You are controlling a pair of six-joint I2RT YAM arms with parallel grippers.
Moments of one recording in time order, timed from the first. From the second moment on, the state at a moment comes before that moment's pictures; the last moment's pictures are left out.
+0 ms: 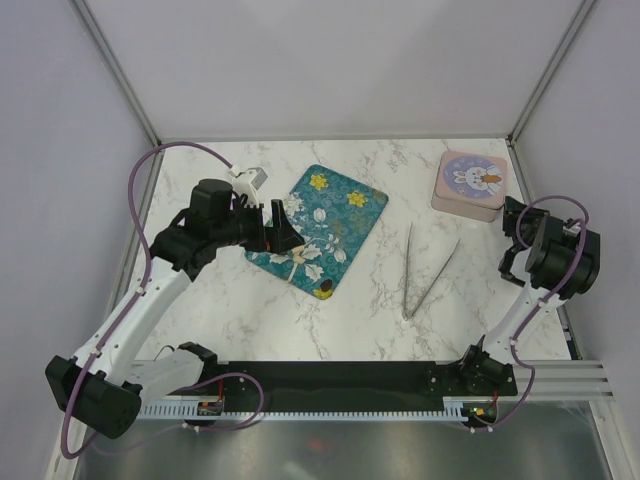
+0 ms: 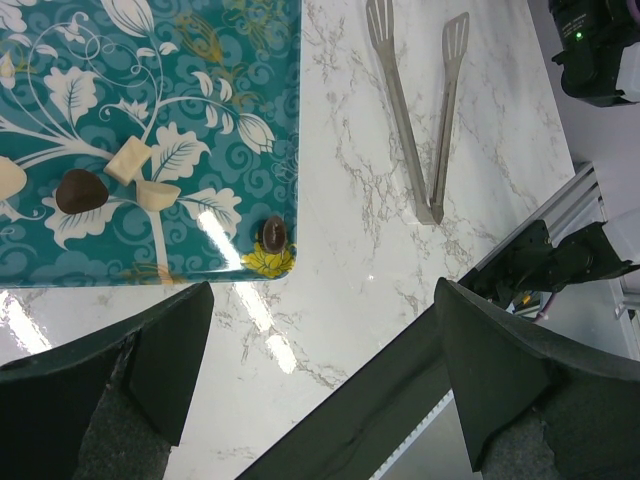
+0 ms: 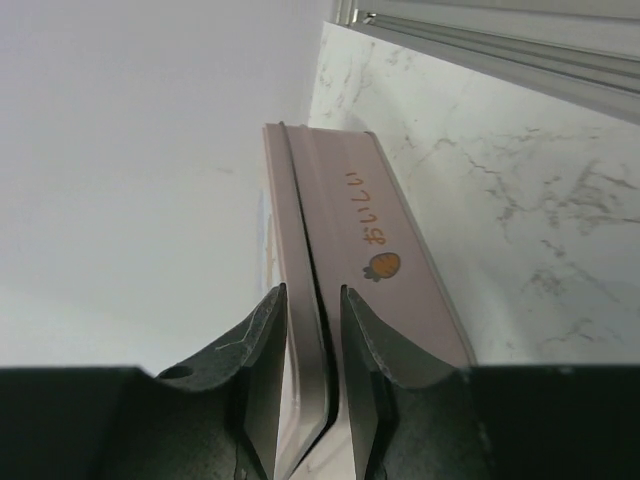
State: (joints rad) left arm -0.42 1.07 1.07 -0.60 0.40 -0.37; right arm -0.51 2.03 0.67 1.21 -0.18 1.29
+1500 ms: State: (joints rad) left arm -0.42 1.07 1.04 -0.61 0.39 -0.33; right arm -0.47 2.11 1.31 0.24 -0.39 0.63
